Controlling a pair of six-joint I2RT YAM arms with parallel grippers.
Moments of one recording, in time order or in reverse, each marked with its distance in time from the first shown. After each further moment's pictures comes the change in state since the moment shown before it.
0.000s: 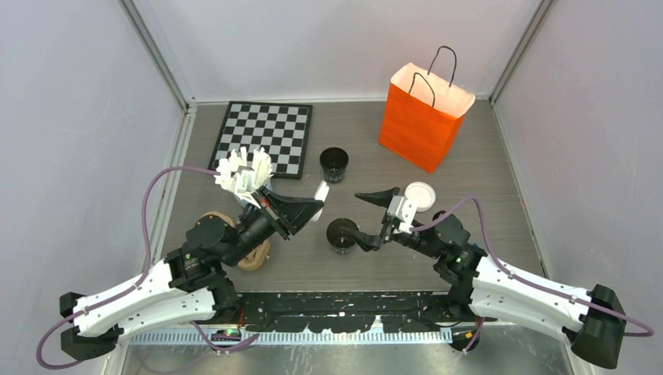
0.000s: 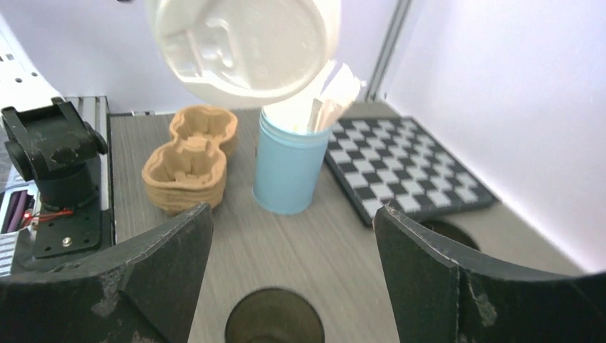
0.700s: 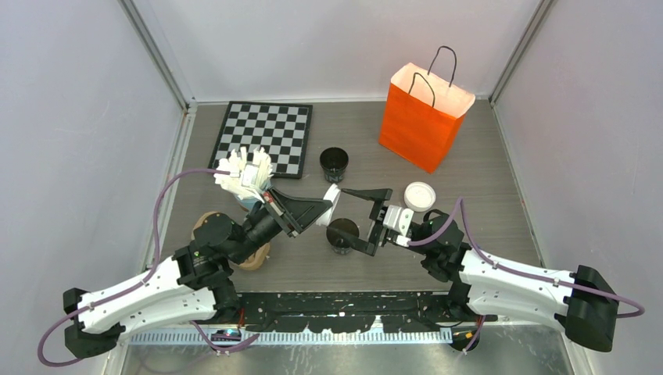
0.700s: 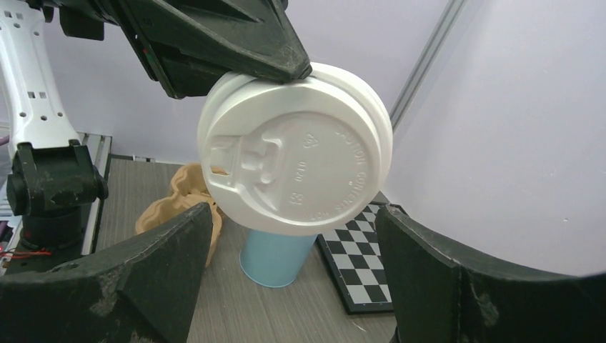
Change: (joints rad) left arm 0.003 0.018 -0.020 0.089 0.013 -0.279; right arm 0.068 0.175 0.026 0.362 -0.084 -0.154
